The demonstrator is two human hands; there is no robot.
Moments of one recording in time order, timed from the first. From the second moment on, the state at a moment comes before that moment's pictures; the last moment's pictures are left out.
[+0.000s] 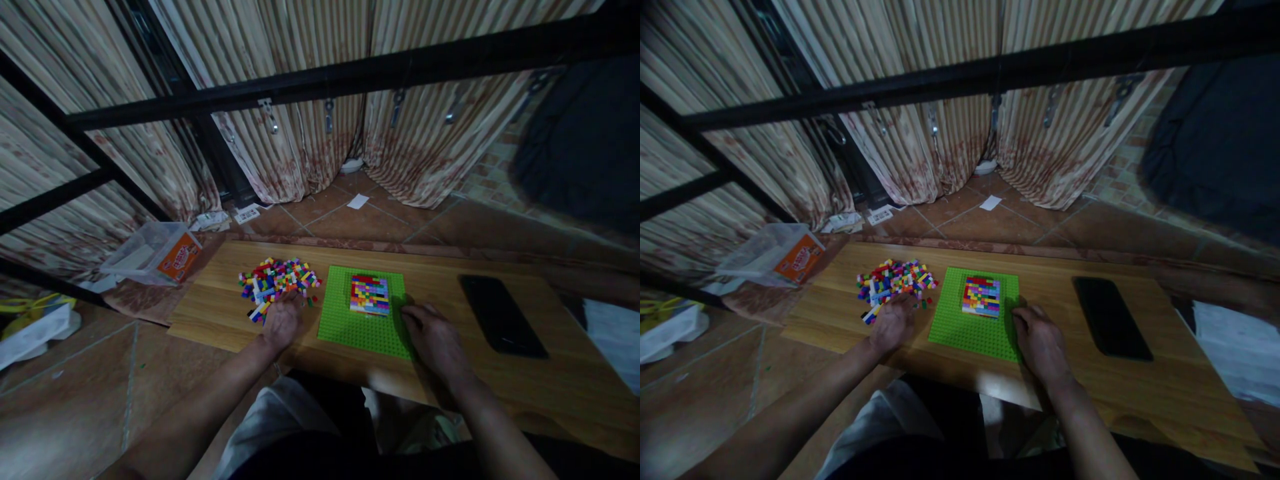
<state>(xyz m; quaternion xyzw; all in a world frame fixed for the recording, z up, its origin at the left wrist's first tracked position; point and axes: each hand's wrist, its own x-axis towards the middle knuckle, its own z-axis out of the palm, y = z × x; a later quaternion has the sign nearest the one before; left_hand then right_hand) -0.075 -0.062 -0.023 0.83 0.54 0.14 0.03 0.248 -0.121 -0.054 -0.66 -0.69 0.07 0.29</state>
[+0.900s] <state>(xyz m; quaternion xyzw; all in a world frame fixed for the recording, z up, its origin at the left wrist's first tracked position) -0.069 -0.067 -0.003 0.77 0.56 0.27 0.15 0.244 -0.121 -0.048 -0.67 -0.68 0.07 0.29</state>
